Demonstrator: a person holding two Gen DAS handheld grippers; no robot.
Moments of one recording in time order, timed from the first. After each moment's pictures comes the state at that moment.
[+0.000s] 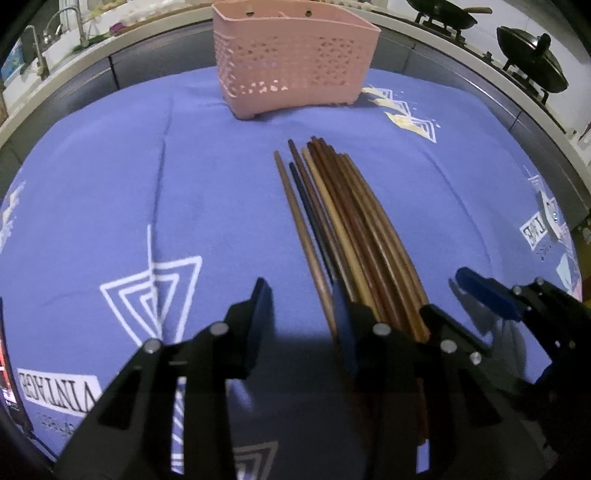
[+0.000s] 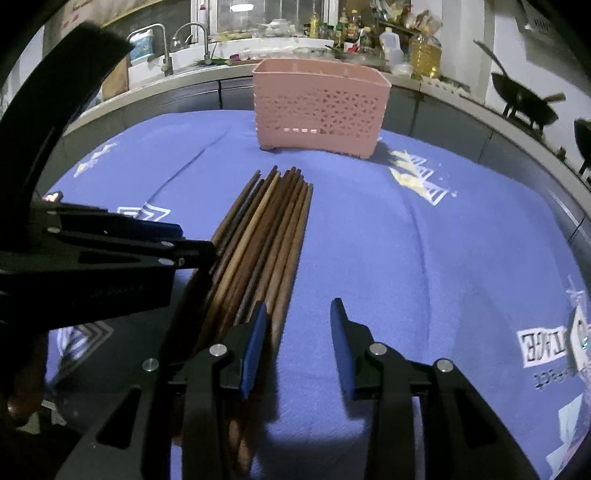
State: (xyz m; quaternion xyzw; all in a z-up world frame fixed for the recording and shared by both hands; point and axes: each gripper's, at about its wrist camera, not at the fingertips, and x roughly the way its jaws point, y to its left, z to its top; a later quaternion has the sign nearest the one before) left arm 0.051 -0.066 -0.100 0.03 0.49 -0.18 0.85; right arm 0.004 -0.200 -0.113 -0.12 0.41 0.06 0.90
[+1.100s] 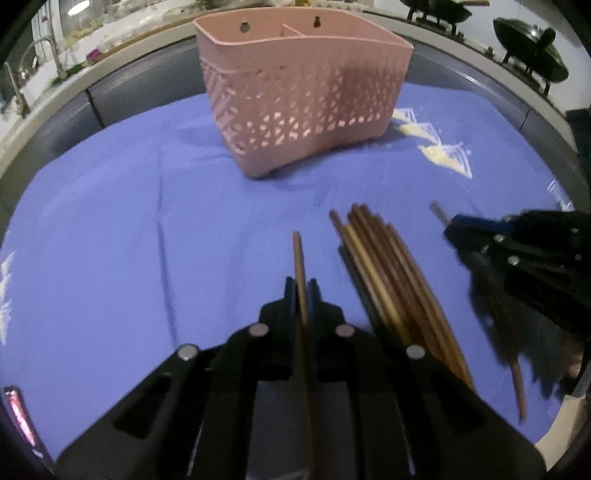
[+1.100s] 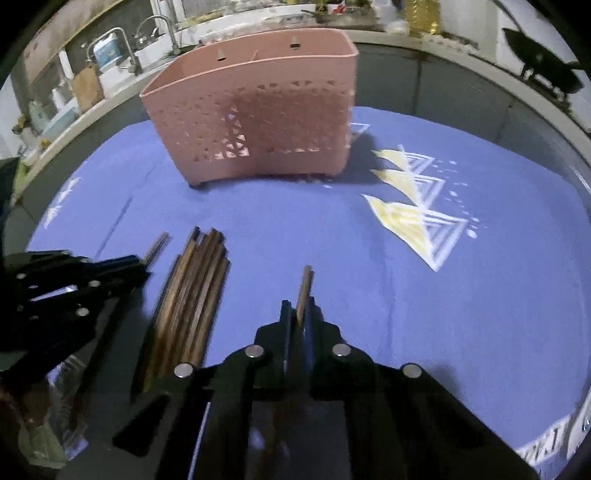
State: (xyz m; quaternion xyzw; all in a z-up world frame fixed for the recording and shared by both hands) left arm 0.136 -0.062 -0.100 0.05 0.48 -0.21 0.85; right arm 0.133 -0.245 -0.103 -0.05 0.49 0.08 0.87
